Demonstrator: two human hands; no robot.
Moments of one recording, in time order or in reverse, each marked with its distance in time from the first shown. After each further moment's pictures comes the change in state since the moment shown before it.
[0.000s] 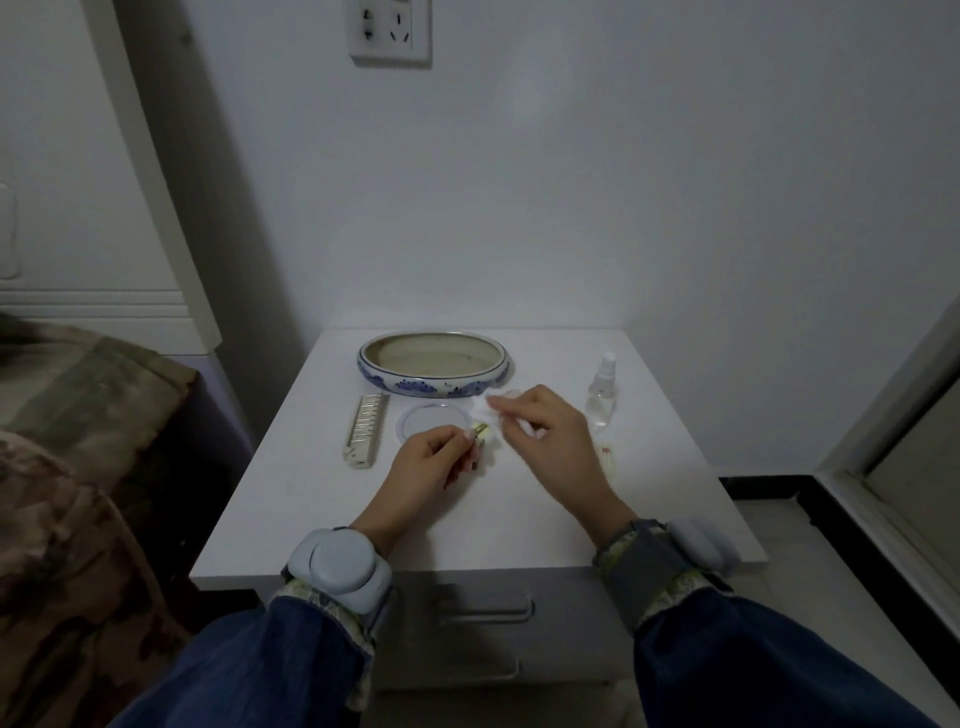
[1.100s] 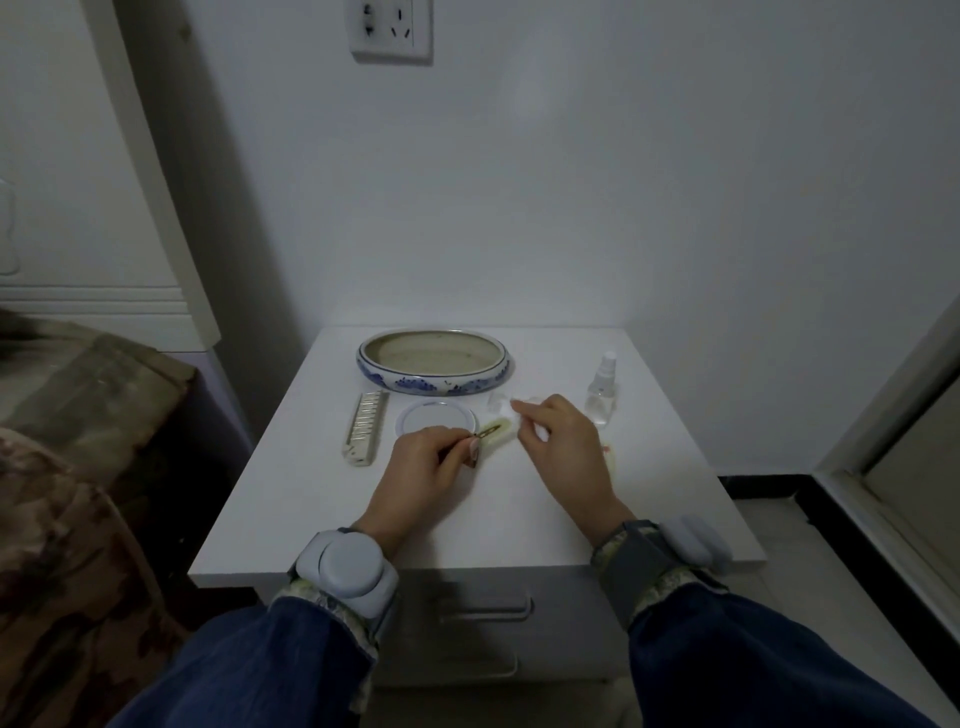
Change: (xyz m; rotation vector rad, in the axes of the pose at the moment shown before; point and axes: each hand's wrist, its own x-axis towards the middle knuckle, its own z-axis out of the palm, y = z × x) left_hand 0.000 -0.008 -0.004 0.464 0.095 0.342; right_hand -0.003 0.022 0.004 -0.232 0.089 0.039
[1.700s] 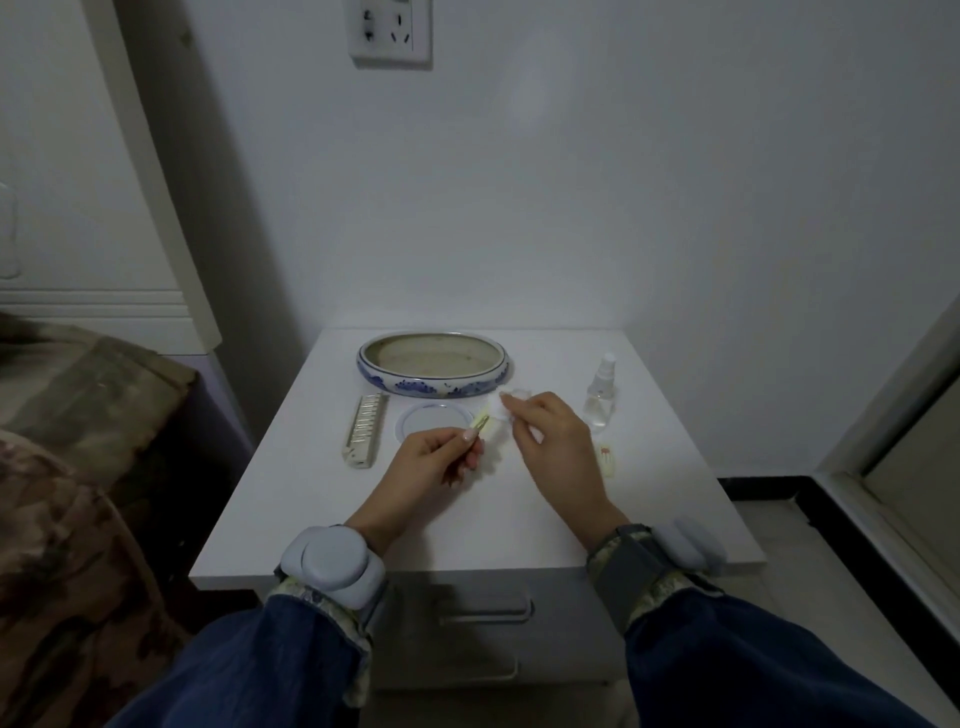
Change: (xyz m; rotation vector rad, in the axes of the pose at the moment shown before) left_hand 0.006 0.005 0.000 -0.702 -0.174 -0.400; right_hand -0.001 -0.007 0.003 0.033 0.053 -0.124
